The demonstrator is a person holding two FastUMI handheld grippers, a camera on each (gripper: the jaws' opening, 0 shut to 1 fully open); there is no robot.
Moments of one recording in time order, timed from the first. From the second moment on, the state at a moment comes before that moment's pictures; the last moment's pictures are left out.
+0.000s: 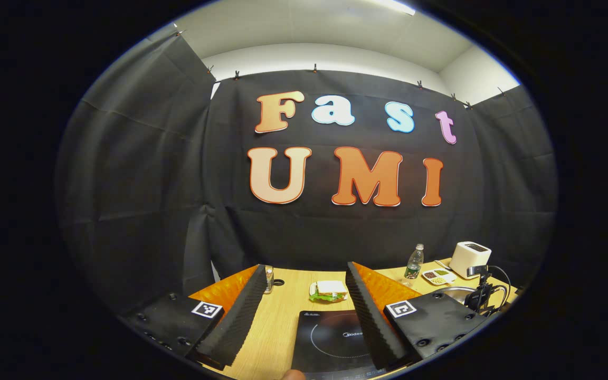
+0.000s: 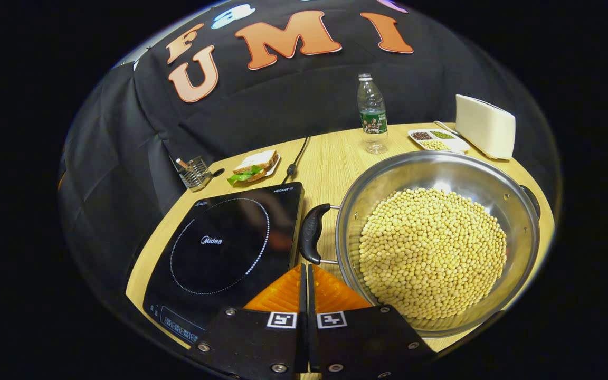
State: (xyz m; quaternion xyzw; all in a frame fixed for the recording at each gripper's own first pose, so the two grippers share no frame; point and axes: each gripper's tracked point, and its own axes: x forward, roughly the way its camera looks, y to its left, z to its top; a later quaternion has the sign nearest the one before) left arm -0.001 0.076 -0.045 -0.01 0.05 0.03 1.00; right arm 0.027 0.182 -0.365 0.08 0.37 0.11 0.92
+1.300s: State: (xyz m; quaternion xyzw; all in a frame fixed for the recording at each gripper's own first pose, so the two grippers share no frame) left arm 0.054 -0.160 -0.159 -0.05 0.14 -0.14 0.98; right arm 0.023 -0.066 -0.261 0.07 0.22 -0.06 0.97
